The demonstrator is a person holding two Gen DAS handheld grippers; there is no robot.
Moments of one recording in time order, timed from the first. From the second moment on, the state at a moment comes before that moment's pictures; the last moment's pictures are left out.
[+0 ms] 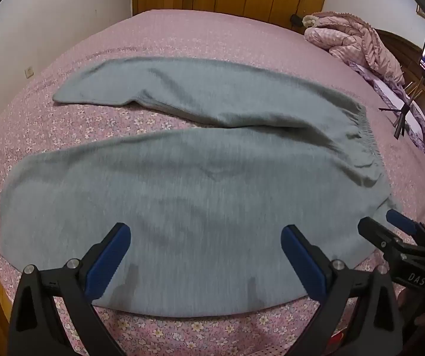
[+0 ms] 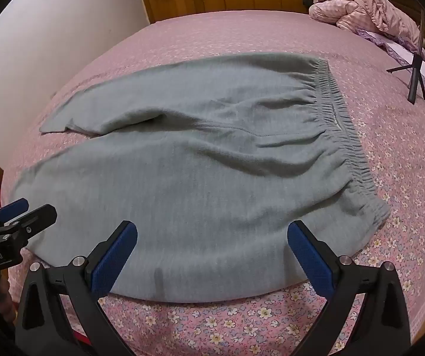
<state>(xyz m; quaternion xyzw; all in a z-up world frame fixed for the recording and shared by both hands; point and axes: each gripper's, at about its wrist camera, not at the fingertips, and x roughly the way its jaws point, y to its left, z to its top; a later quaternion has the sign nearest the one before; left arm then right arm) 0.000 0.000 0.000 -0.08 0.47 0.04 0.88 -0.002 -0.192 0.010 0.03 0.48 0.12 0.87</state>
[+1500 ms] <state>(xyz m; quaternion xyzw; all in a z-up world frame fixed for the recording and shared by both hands) 0.000 0.002 -0.006 -0.08 0.48 0.05 0.87 -0.002 -0.187 0.004 0.03 0.48 0.12 0.87</state>
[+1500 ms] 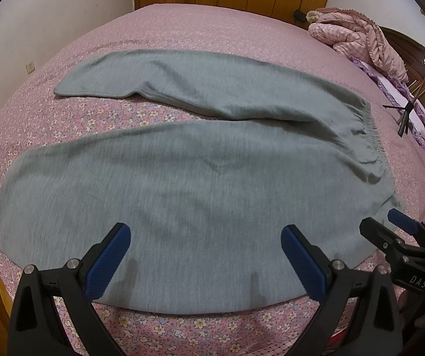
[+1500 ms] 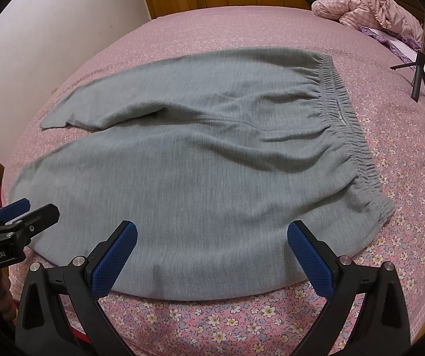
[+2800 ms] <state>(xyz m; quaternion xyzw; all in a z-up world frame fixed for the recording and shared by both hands) 0.001 0.003 -0.011 -0.08 0.50 0.05 0.86 -0.003 -0.187 -0.001 0.03 0.49 0.12 0.86</state>
